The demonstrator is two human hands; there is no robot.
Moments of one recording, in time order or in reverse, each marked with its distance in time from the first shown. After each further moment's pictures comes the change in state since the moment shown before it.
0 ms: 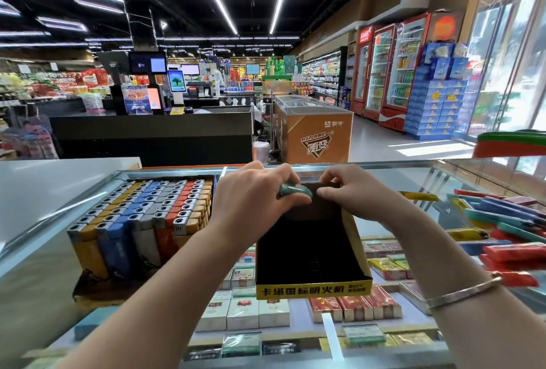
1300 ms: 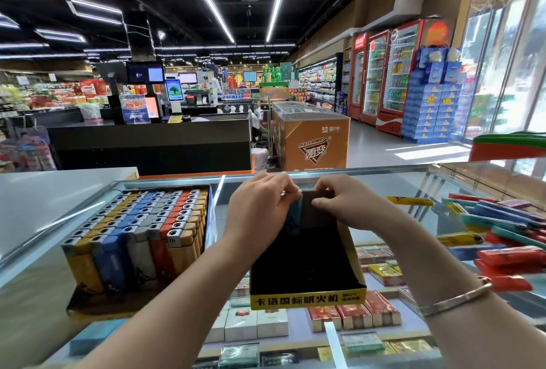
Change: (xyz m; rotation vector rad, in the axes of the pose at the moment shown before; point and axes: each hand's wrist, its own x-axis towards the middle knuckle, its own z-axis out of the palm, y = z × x) left_hand 0.005 0.006 0.029 -0.193 0.081 -0.117; right_hand -0.001 -0.001 0.003 -0.060 -0.011 0.020
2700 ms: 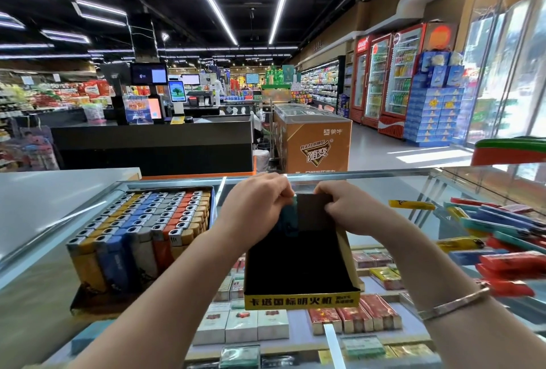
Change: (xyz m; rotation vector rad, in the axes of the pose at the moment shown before) left_hand 0.011 -0.011 -0.014 0.001 -0.256 0.057; right_hand 0.004 0.002 0.004 0.045 -0.077 0.058
